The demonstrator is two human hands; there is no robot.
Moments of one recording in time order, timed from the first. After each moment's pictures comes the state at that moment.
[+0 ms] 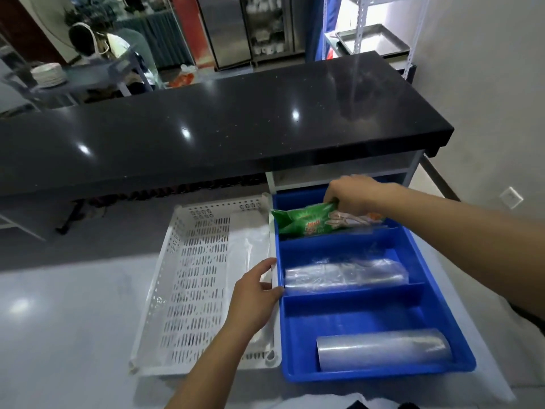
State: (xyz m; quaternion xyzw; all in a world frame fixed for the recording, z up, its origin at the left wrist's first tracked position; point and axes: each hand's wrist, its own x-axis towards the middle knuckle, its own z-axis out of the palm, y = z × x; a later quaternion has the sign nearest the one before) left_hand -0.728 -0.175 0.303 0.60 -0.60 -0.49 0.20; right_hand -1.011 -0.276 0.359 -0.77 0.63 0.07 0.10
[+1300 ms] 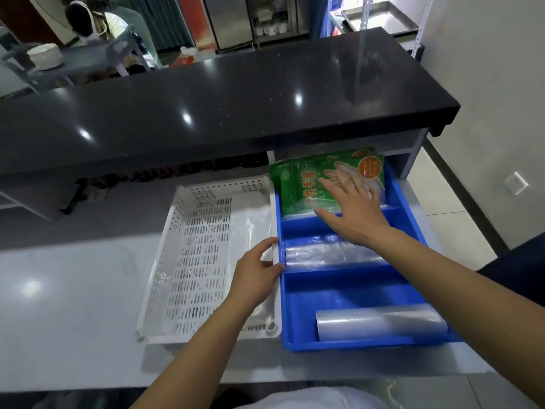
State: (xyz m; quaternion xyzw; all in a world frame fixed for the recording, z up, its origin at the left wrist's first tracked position) left_hand -0.725 -0.173 0.301 0.59 -0.60 -0.50 0.19; right_hand -0.972 -0.200 0.300 -0.65 0.73 -0.17 0.13
